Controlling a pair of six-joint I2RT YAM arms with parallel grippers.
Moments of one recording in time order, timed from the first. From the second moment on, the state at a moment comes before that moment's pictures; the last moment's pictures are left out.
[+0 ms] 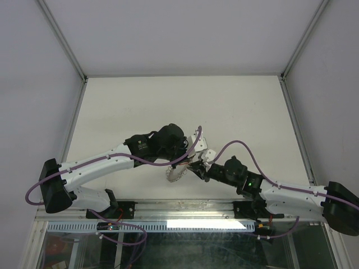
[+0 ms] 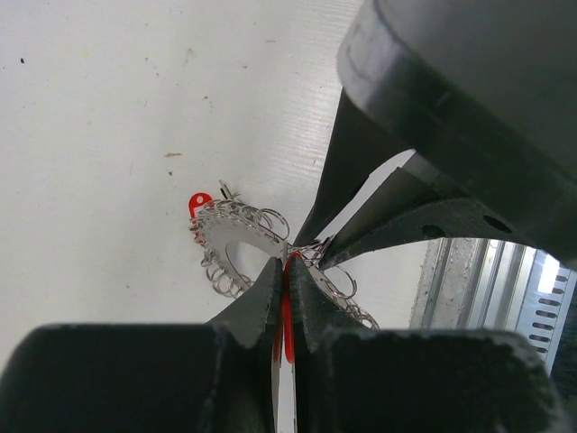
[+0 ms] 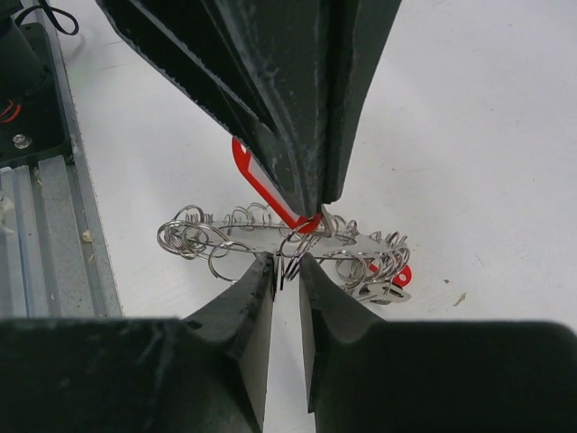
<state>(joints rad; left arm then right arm) -1.07 1.31 1.10 -0.53 0.16 0.24 1.11 0.86 0.23 0.45 -0.03 -0.06</state>
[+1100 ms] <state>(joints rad) -1.03 1.25 1.10 -0.50 0.14 0.22 1.12 0.66 0.23 0.35 0.05 -0.06</state>
